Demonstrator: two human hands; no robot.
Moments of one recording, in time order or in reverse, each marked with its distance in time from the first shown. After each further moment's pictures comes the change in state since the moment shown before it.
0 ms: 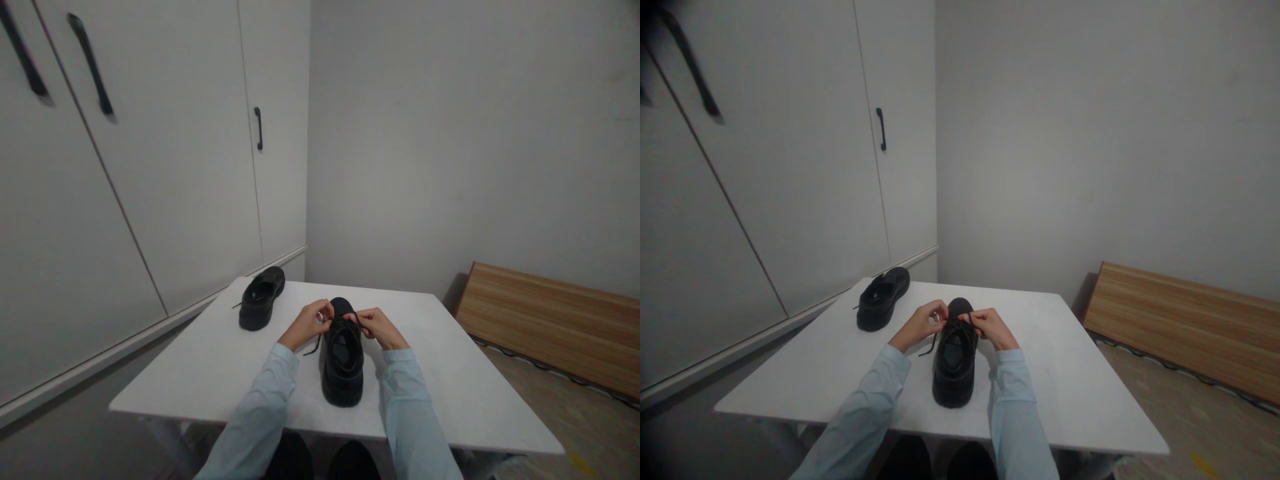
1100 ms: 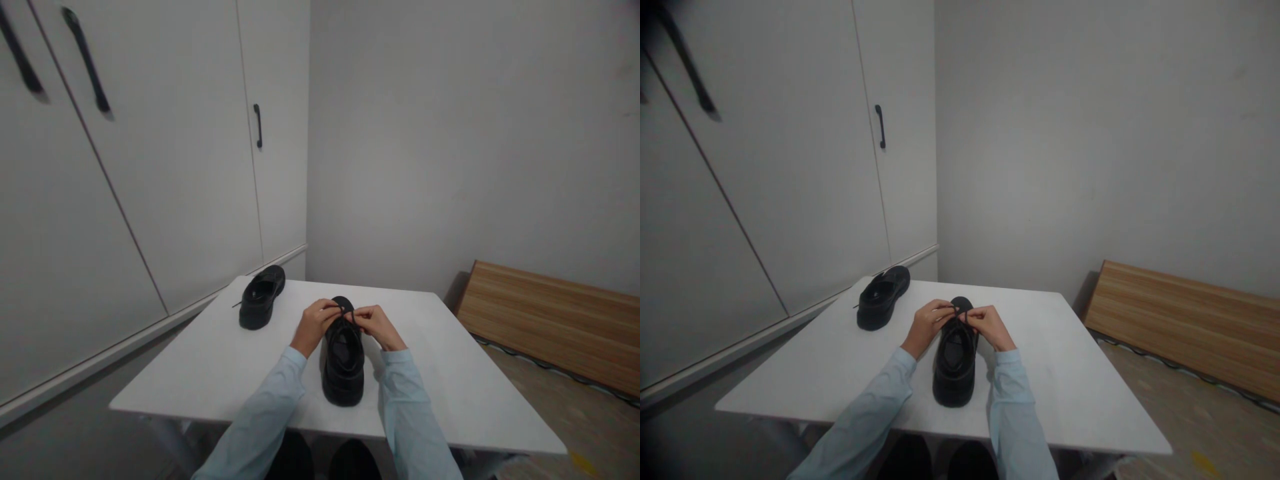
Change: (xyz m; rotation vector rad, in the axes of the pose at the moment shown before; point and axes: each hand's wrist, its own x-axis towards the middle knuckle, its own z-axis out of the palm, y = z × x) left_hand 0.001 -0.006 0.027 0.374 0.357 0.329; right_hand -0.005 -0.016 0.012 -0.079 0.104 -0.078
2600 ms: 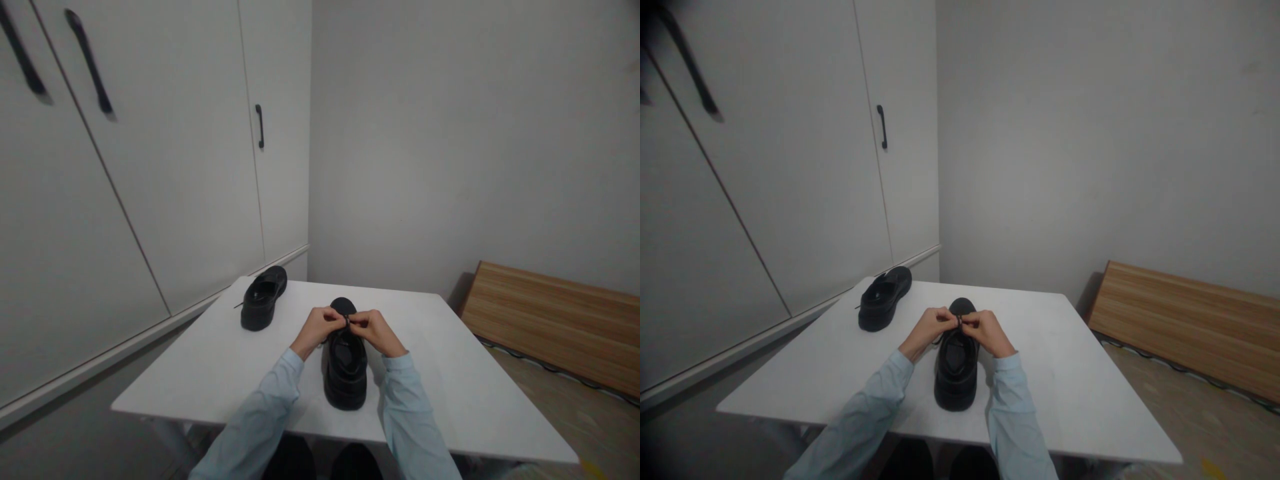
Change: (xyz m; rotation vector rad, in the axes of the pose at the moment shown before) left_hand 0.012 0.019 -0.003 -0.767 -0.175 -0.824; right_hand -0.005 -0.009 0.003 -0.309 -0.067 -0.272
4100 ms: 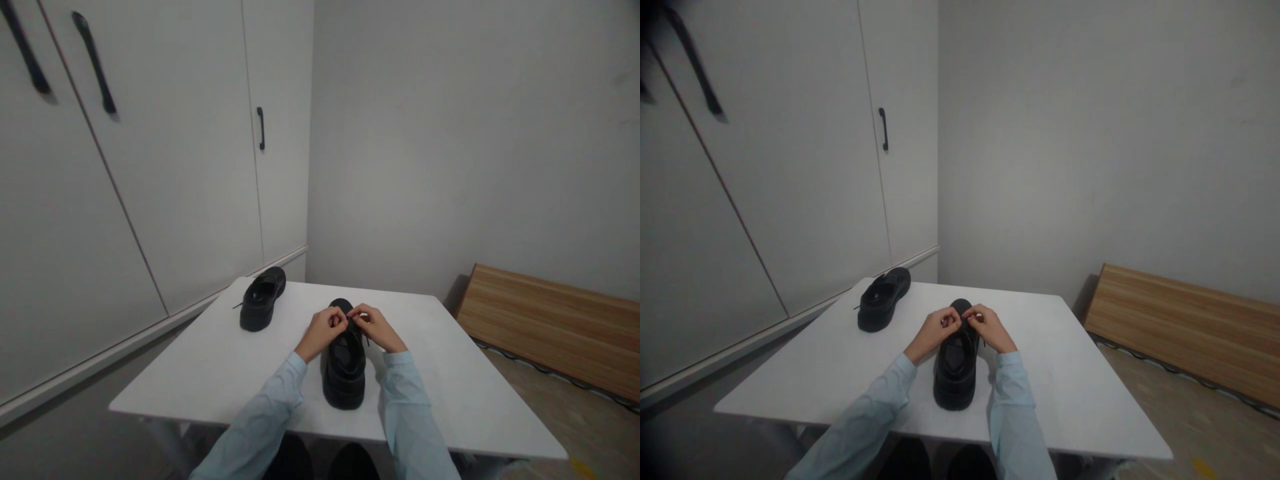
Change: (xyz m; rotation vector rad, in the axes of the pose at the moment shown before) left_hand -0.002 -0.004 0.004 0.394 -0.027 0.220; right_hand 0.005 0.022 -0.004 0.149 0.111 0.139
